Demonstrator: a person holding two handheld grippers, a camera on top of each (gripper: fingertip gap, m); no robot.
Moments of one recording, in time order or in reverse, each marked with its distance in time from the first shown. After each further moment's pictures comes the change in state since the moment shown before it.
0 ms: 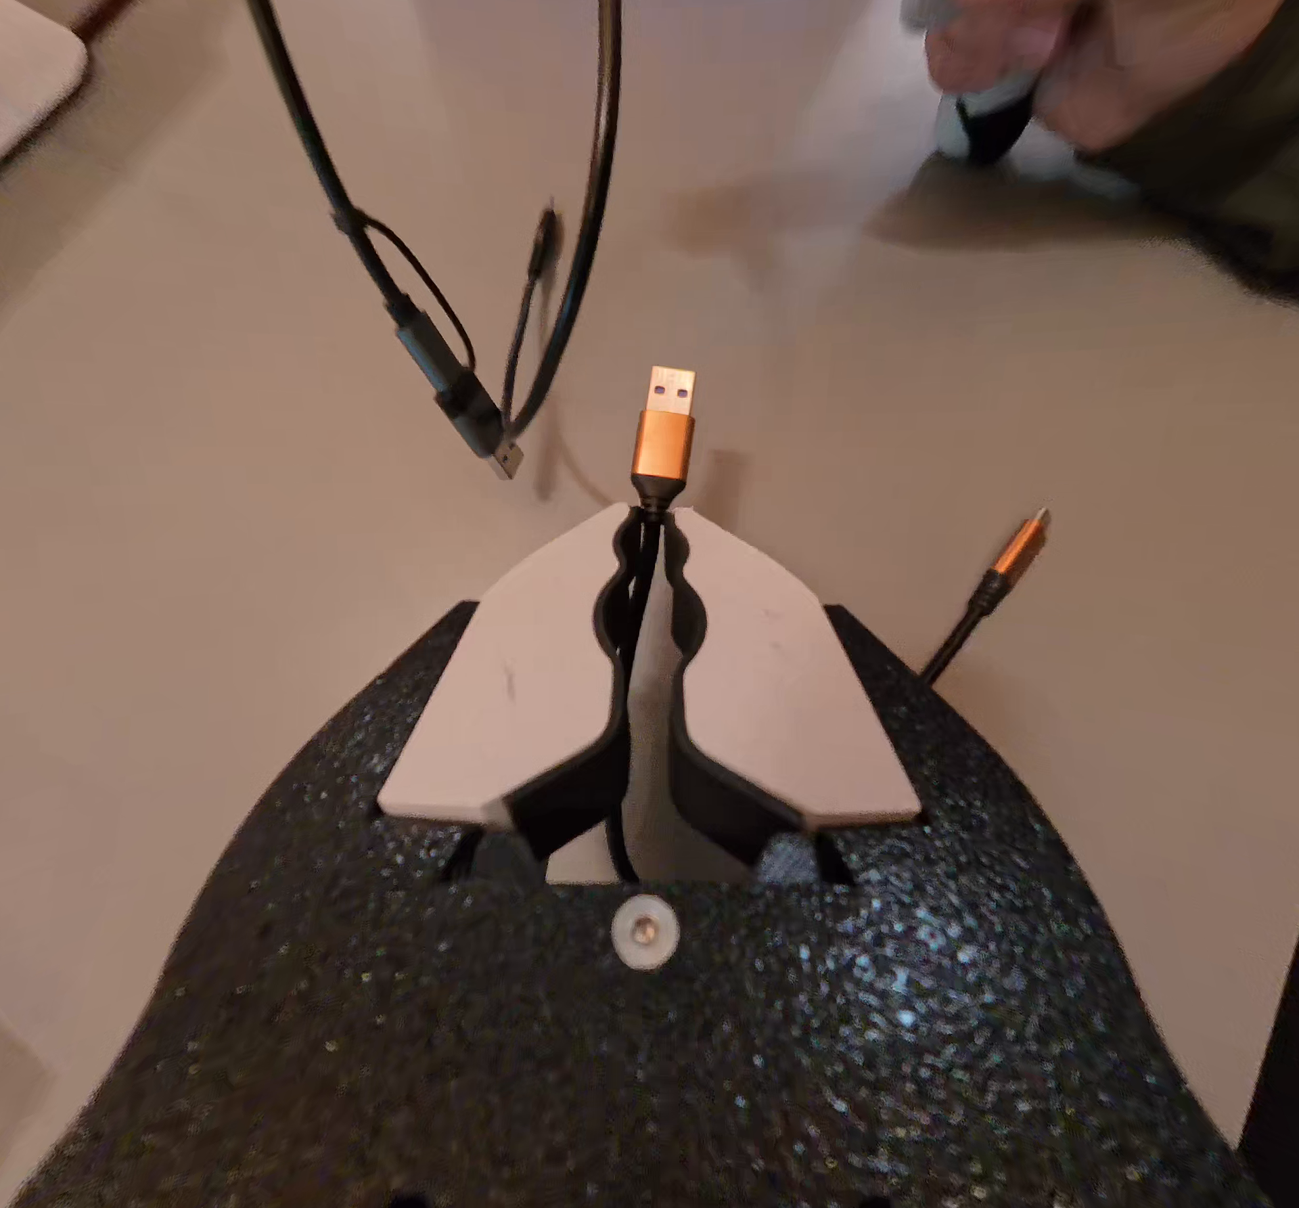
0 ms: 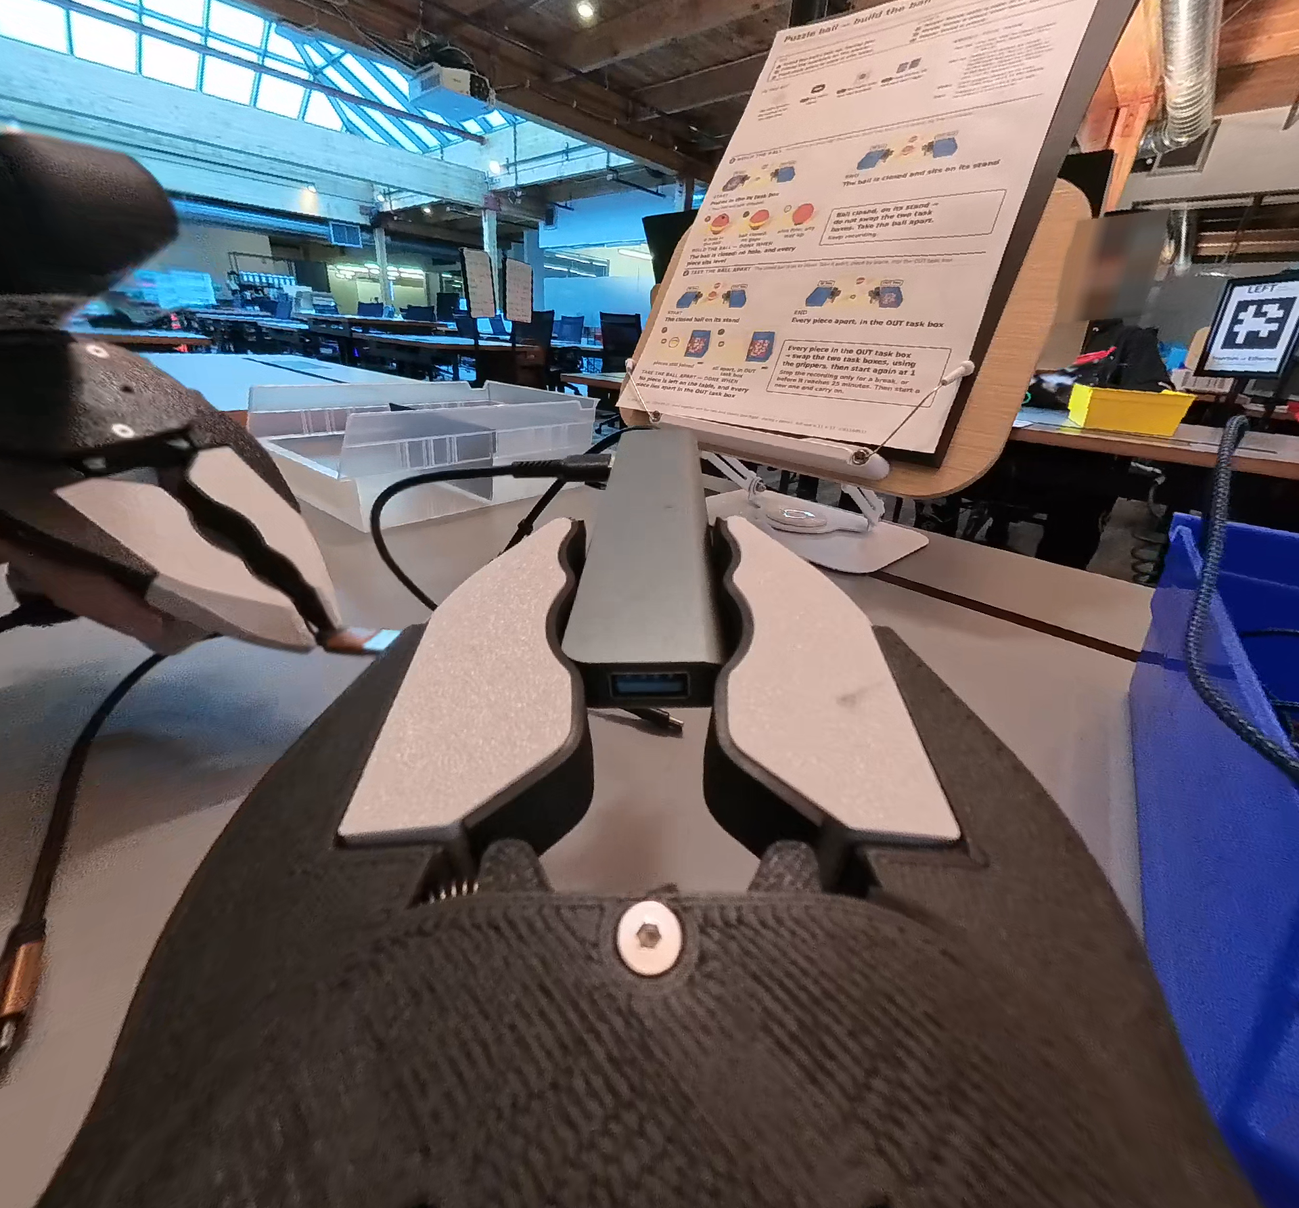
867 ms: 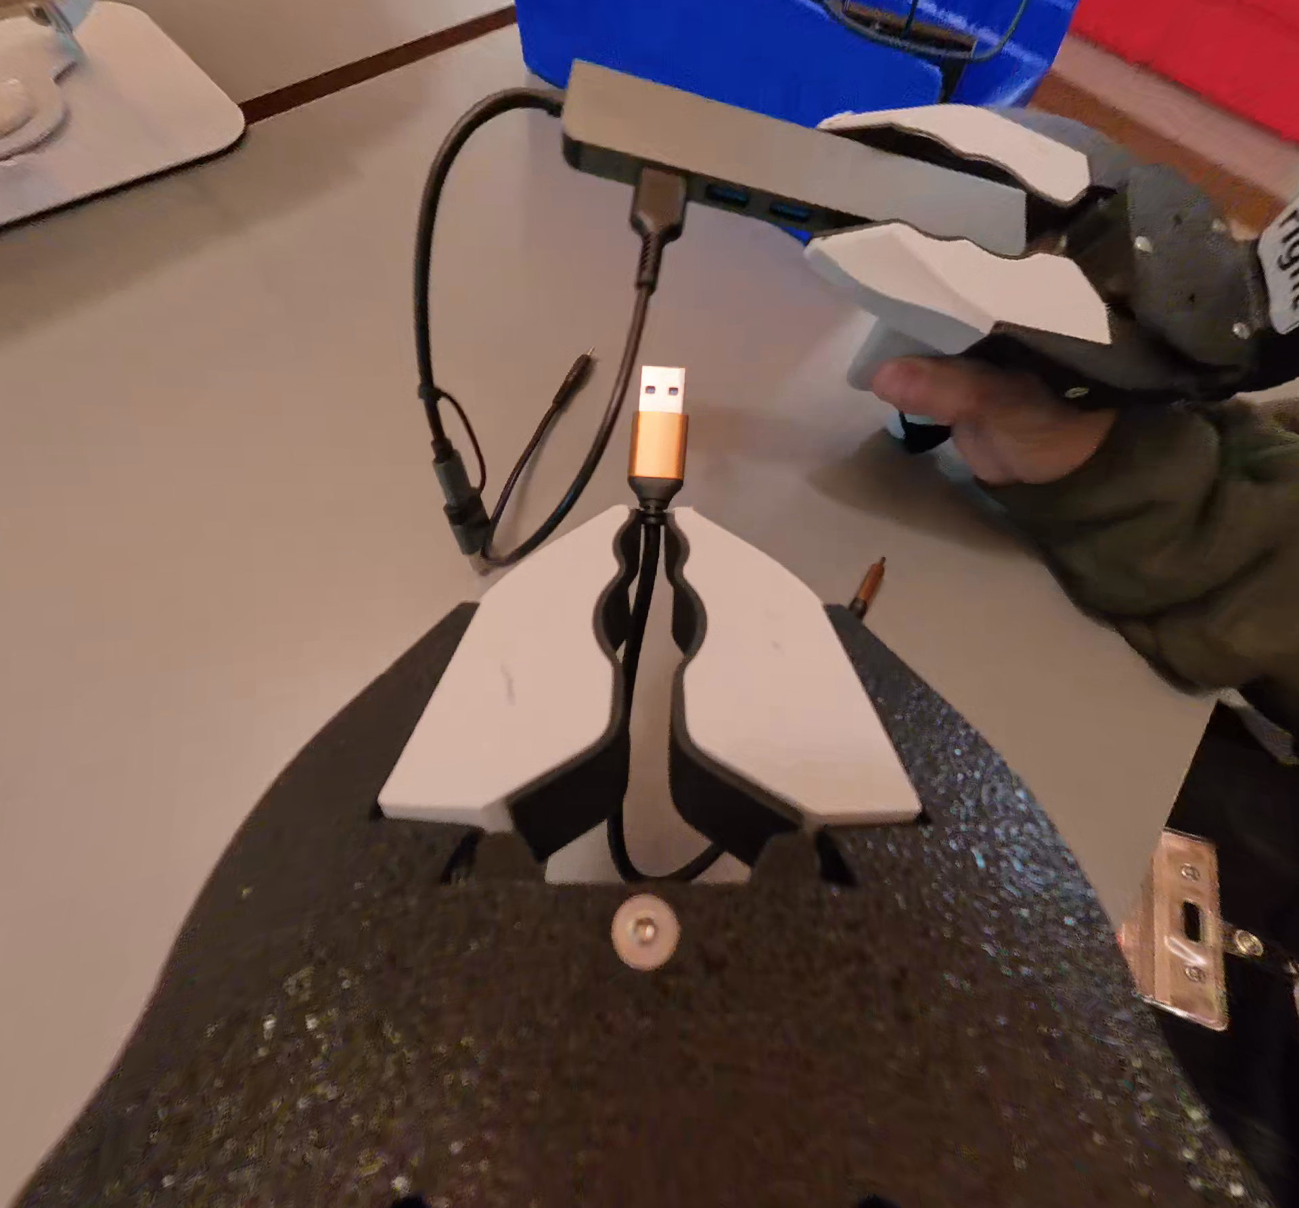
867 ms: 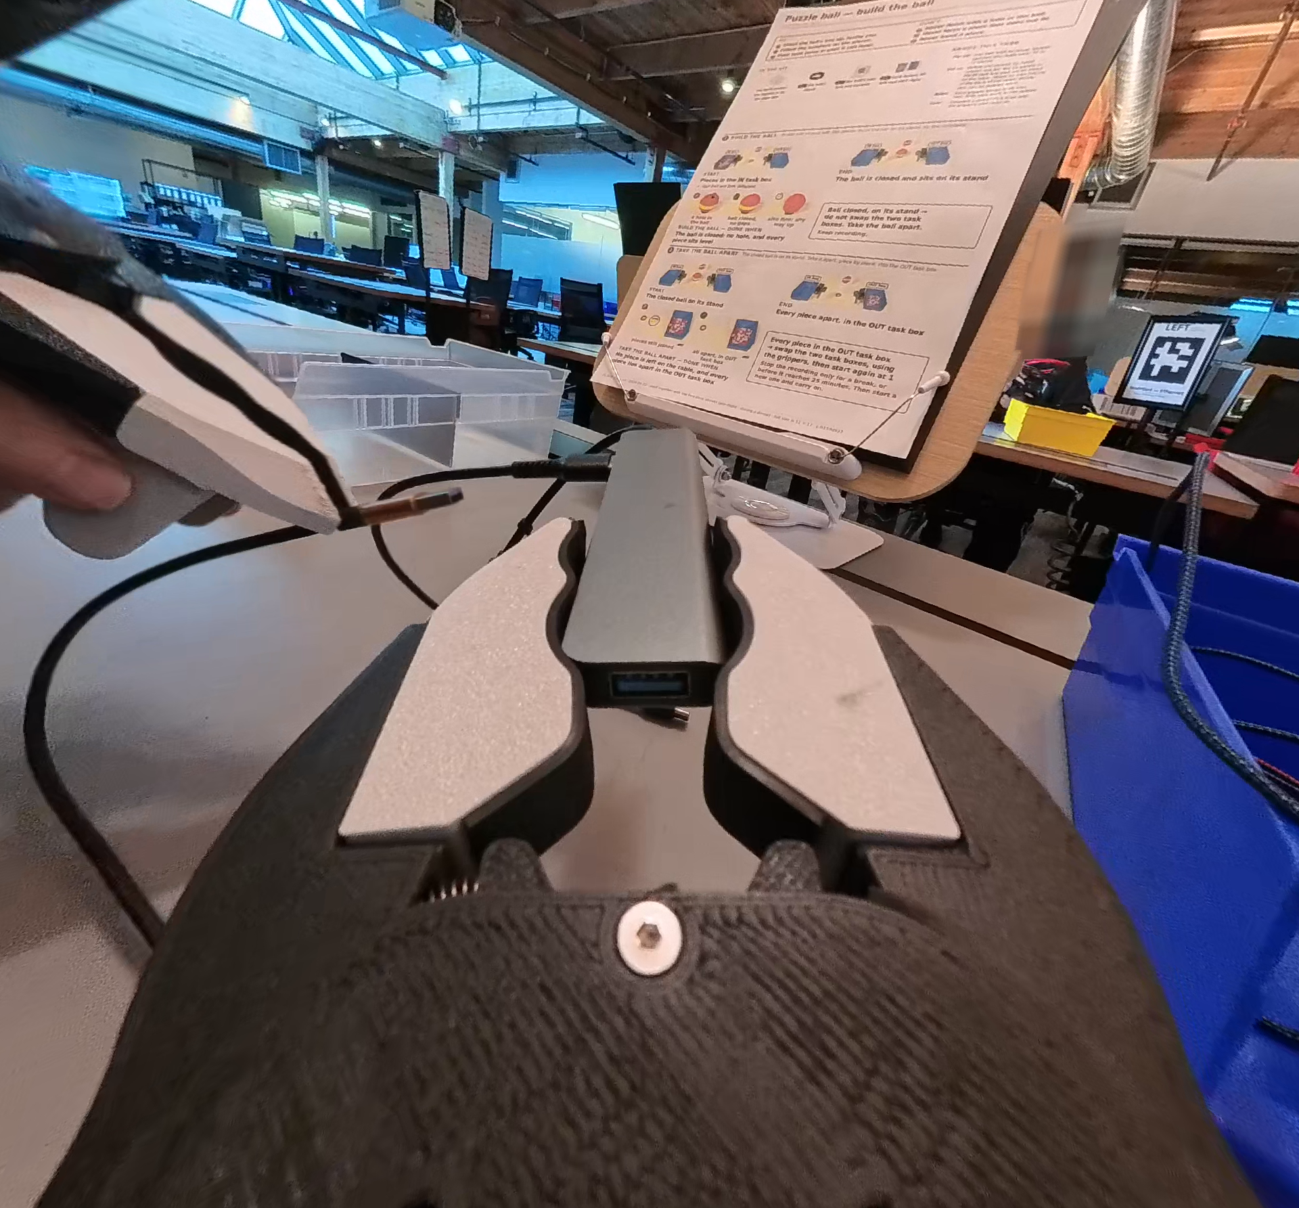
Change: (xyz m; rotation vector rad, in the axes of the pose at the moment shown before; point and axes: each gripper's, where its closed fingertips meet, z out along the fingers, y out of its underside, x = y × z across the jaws) left arm 0.002 -0.057 -0.009 0.151 -0.066 -0.282; right arm -0.005 0.005 0.005 -0.041 0.050 -0.113
